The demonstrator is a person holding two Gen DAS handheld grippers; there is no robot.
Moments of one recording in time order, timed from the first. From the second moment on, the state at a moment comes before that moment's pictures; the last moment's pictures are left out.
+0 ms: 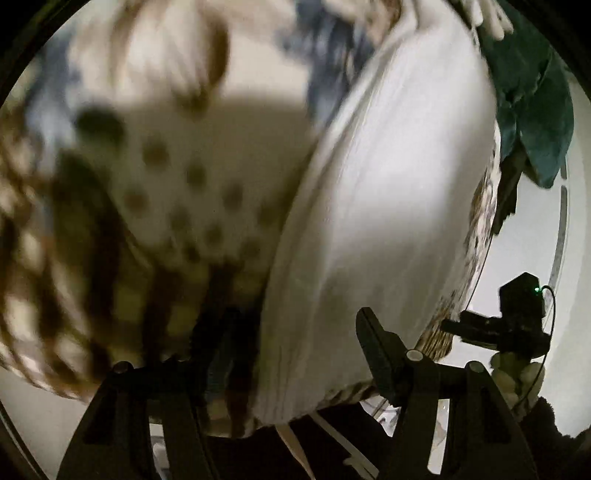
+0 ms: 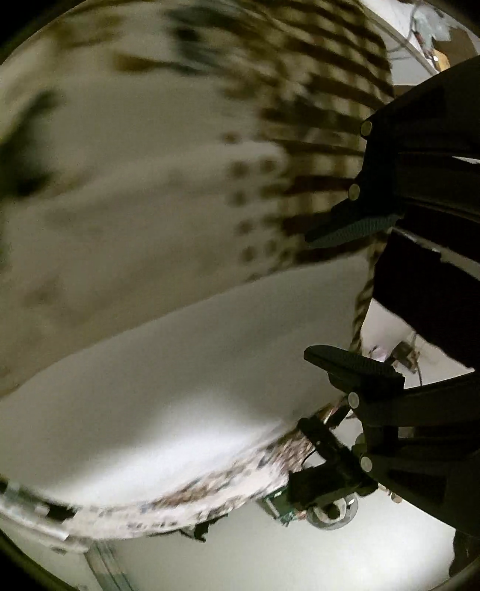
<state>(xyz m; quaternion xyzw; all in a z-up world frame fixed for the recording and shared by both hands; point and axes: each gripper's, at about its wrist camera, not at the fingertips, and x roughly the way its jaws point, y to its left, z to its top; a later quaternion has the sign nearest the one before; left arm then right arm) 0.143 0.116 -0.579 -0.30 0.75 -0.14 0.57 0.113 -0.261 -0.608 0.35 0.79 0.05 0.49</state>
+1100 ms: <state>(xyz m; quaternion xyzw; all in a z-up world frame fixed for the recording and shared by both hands) 0.129 0.097 -0.573 -0.31 0.72 -0.17 0.60 0.061 -0.175 -0.645 0.42 0.74 0.05 0.52</state>
